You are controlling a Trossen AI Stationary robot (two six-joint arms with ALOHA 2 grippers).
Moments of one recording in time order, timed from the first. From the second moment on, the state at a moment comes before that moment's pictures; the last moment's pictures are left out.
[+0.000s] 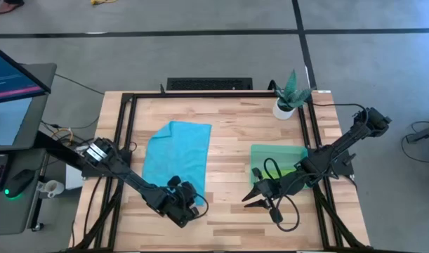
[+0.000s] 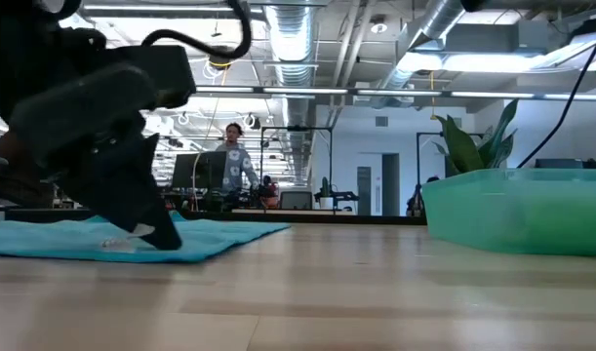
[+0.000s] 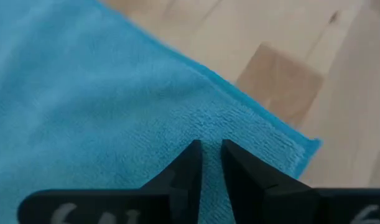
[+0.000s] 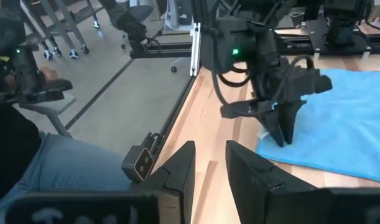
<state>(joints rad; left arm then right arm) -0.63 1.90 1.00 -0.31 -0.61 -1.13 0.62 1.30 0.80 0.12 0.18 0.23</state>
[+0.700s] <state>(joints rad) -0.60 1.85 1.06 -0.16 -0.50 -0.83 0.62 1.30 0.80 0.10 0.18 0.24</state>
